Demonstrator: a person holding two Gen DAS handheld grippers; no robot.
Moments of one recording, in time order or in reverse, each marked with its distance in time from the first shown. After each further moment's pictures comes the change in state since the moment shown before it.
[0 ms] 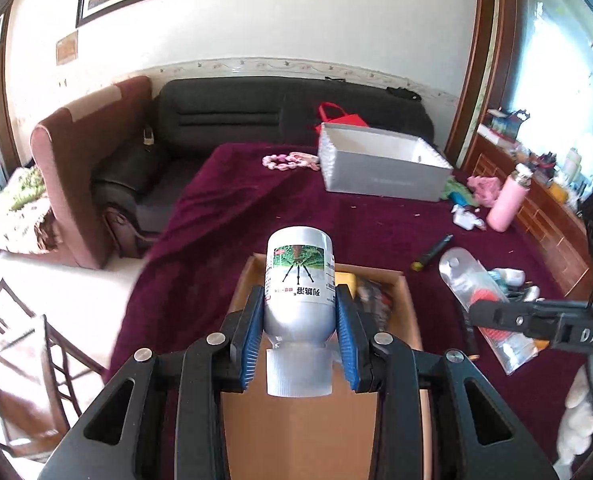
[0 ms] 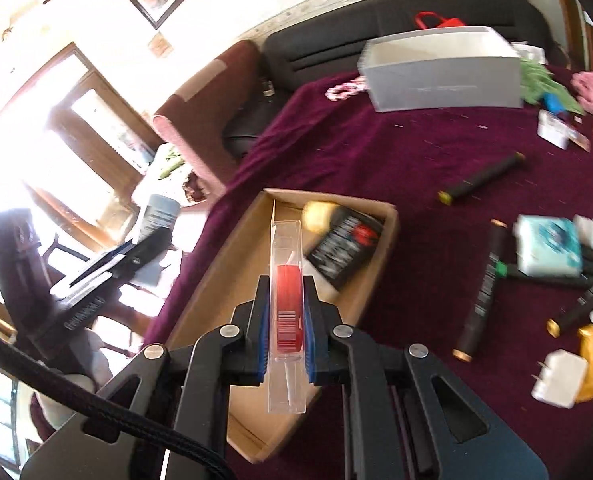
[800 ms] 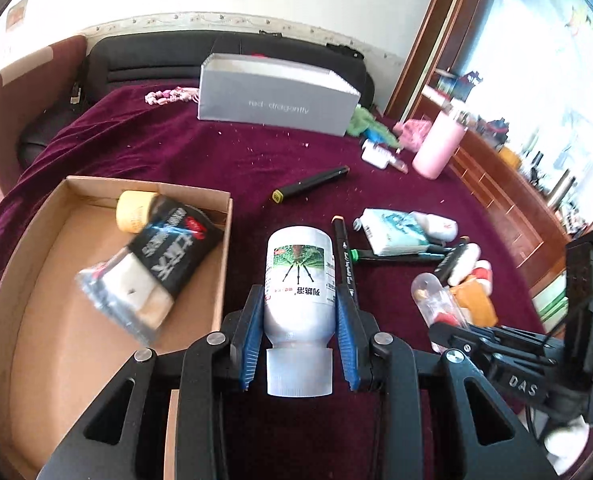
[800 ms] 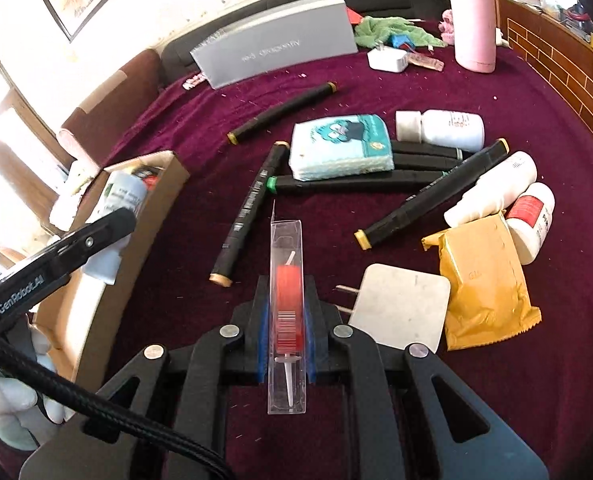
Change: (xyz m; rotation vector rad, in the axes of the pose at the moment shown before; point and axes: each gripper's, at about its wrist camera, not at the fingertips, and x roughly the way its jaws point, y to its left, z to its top) left arm 0.057 -0.151 -0.055 -0.024 0.114 -0.237; right arm -0.053 -0.143 -0.087 0.115 -0.039 -0.309
